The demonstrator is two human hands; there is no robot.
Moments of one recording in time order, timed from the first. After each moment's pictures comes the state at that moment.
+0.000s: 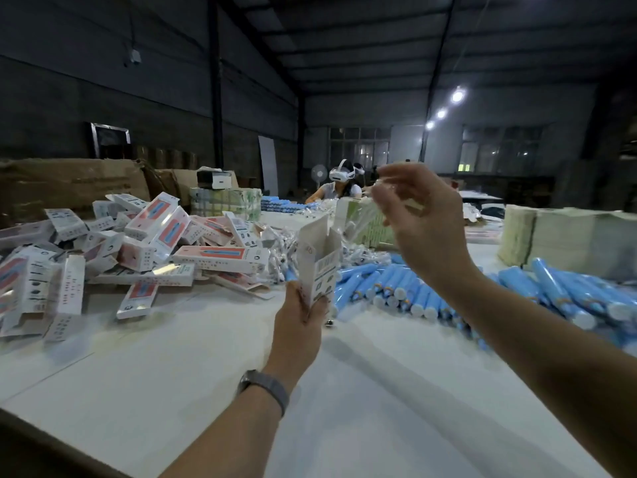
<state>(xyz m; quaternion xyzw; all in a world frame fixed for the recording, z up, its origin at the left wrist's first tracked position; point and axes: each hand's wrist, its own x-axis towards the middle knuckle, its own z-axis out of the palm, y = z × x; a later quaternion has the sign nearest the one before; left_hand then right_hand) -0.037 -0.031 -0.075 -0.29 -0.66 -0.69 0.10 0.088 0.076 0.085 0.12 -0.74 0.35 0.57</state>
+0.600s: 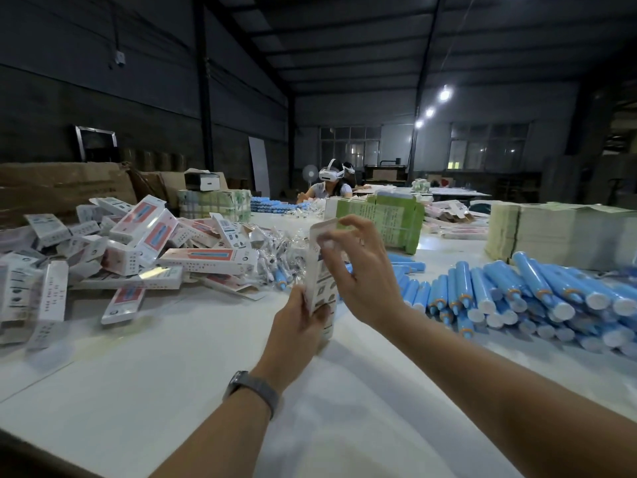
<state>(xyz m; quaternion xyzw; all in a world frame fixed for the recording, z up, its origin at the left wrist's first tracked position) -0.025 -0.033 -0.071 -0.35 -0.66 -0.66 0.02 0.048 0.081 0.011 0.07 -0.83 0.18 0.53</state>
